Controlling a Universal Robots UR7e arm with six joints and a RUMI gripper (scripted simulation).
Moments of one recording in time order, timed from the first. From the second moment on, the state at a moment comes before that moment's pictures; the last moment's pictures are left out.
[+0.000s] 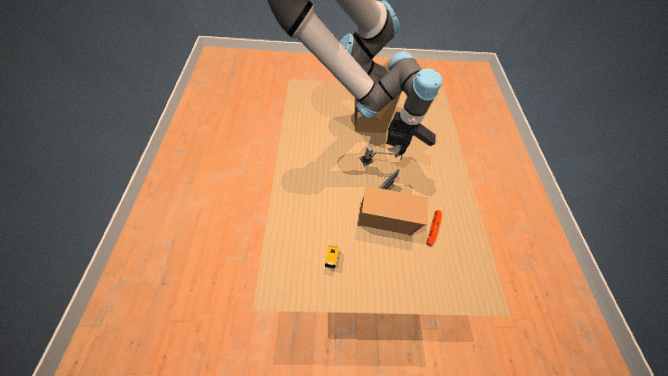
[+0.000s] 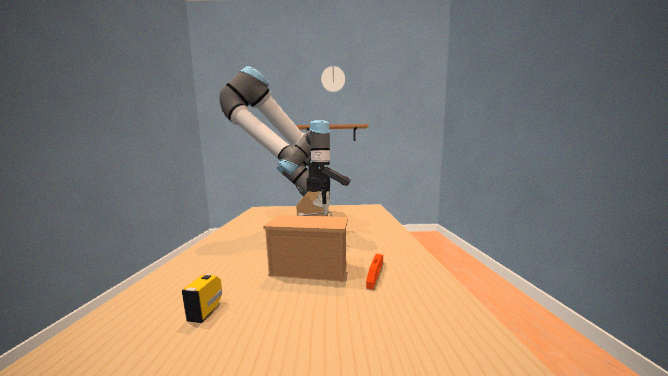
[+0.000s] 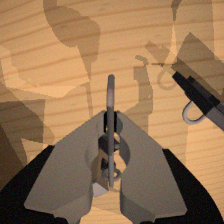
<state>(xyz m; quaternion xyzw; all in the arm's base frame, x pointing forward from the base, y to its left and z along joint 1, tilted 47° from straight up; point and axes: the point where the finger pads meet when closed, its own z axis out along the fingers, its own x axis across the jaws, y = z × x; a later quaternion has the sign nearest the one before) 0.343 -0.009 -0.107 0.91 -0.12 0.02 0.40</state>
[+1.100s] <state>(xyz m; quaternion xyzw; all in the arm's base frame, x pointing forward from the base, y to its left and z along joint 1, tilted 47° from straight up) 0.363 -0.015 -0.103 0.89 -0.22 0.06 0.40</state>
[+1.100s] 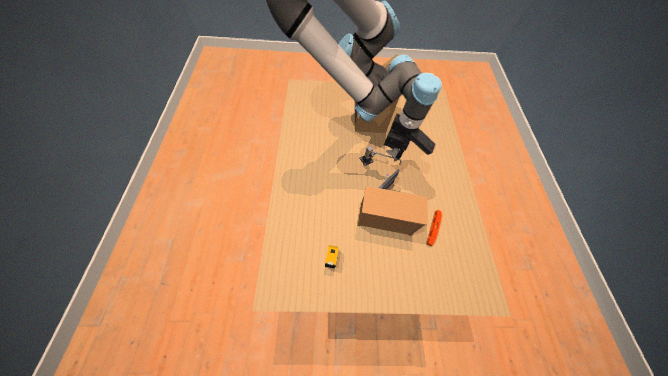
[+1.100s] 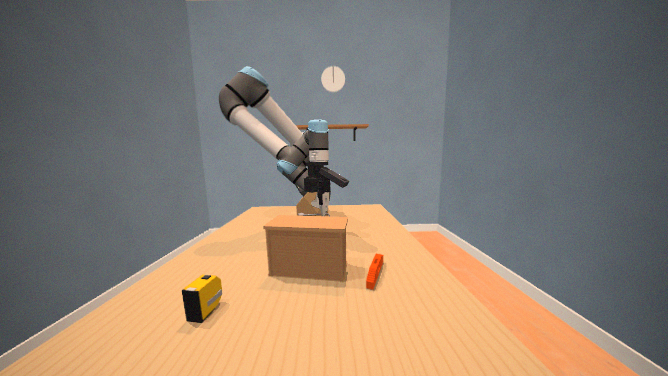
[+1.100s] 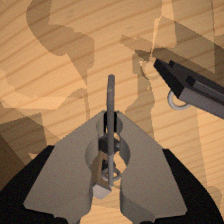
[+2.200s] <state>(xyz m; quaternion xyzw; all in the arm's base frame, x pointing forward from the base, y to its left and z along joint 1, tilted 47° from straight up) 0.381 -0.023 -0.095 0.86 -0.31 0.10 0.39</state>
